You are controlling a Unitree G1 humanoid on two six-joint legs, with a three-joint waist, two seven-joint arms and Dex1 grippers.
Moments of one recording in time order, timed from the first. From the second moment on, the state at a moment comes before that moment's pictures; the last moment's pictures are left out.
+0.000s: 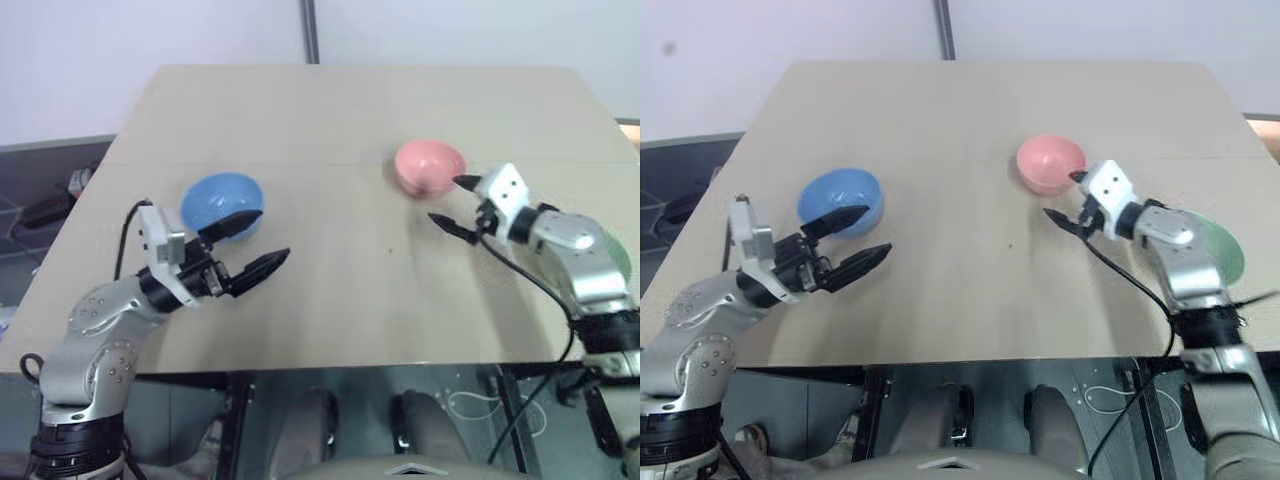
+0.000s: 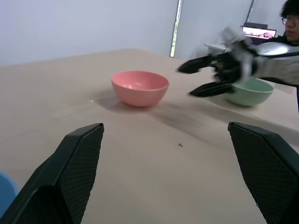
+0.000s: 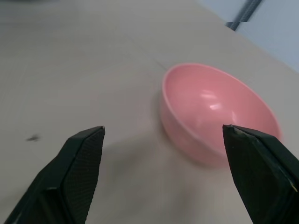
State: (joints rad) left arm -0.01 0.63 0.31 -0.37 -0.75 0.36 -0.93; right arm -0.64 -0.55 0.13 0.34 0.08 0.04 0.80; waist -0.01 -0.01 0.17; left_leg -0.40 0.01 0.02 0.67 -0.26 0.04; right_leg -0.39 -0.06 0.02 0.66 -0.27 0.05
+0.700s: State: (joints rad) left arm 0.12 0.61 0.34 -0.53 -0.77 0.36 -0.80; right arm -0.78 -0.53 0.23 0.56 -0.09 -0.27 0.89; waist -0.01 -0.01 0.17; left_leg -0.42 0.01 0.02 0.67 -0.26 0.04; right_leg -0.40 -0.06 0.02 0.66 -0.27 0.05
